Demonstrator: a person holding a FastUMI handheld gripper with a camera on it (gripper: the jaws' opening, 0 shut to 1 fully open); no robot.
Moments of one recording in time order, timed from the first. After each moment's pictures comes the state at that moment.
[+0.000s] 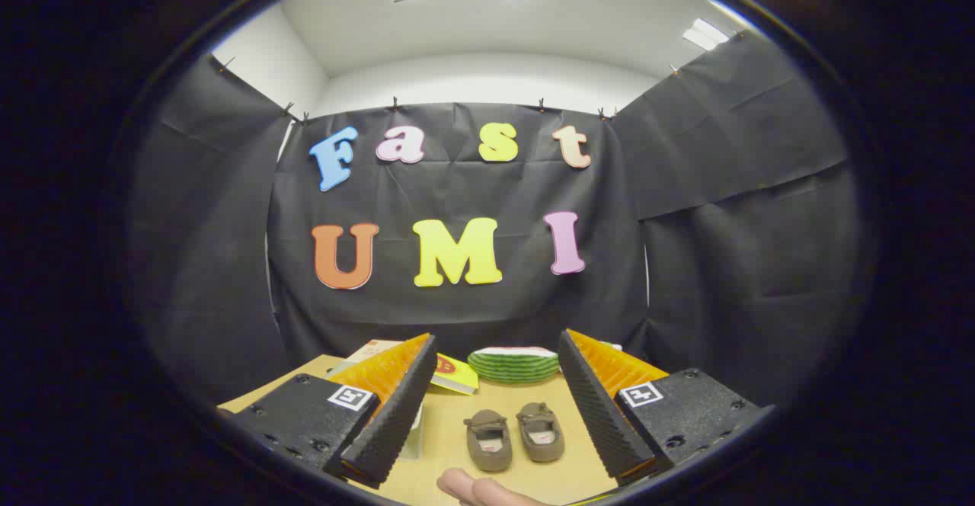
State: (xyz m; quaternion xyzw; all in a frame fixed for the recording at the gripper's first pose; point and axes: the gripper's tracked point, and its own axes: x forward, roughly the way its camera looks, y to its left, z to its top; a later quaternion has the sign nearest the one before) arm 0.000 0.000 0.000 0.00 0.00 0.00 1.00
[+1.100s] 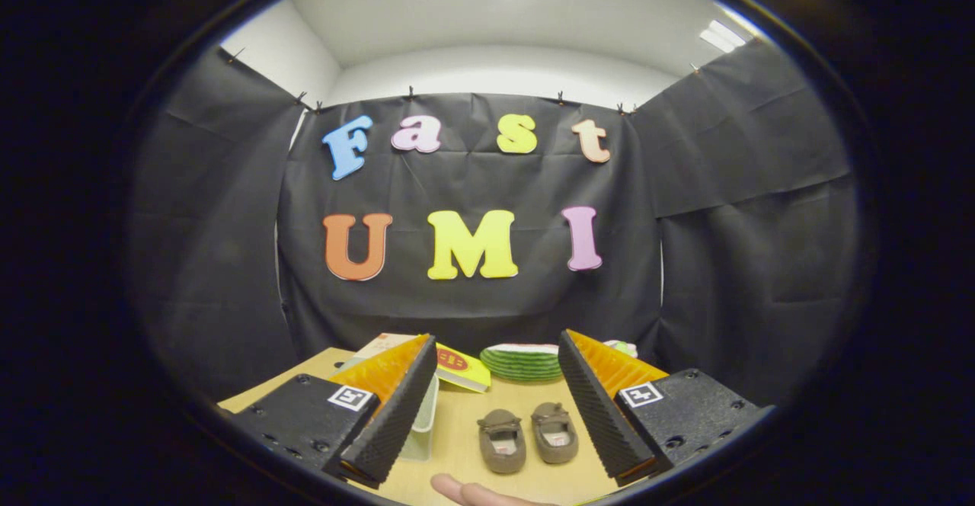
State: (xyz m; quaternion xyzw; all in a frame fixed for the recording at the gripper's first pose) arm 0.036 0.029 -0.014 -0.01 0.03 0.02 1.00
